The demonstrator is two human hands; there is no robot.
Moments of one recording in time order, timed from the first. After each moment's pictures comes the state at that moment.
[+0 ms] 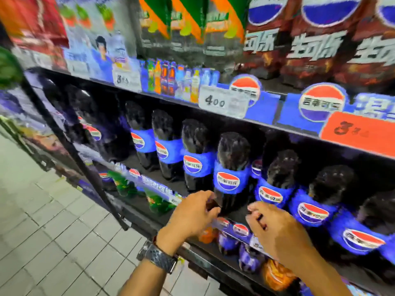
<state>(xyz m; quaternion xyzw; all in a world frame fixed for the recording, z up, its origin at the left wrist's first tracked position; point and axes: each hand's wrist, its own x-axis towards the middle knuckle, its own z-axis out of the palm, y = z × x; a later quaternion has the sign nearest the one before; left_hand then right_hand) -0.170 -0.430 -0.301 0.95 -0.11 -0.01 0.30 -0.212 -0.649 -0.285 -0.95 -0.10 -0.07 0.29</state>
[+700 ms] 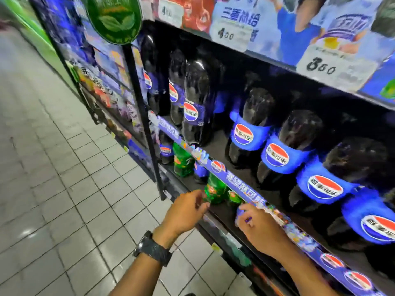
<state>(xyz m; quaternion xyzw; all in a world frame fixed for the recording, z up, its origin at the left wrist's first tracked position) -0.171 -0.150 -0.366 0.92 0.06 -0.02 0.38 -0.134 -0.372 -0.353 -0.94 -0.16 0.16 0.26</state>
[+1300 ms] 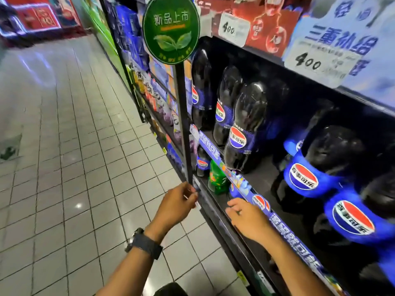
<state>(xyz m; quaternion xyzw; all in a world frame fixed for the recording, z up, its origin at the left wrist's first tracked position) -0.135 -0.029 -0.355 0.87 0.26 0.06 0.41 -0.030 -0.225 -0.382 -0.86 -0.22 0.29 0.35</state>
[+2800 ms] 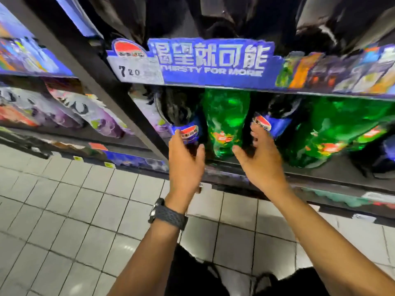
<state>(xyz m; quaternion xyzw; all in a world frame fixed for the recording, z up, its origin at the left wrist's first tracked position) 0.086 0.145 -0.639 0.88 -0.01 0.08 0.46 0.054 -0.027 -0.656 -0.85 0.14 -0.09 0.50</state>
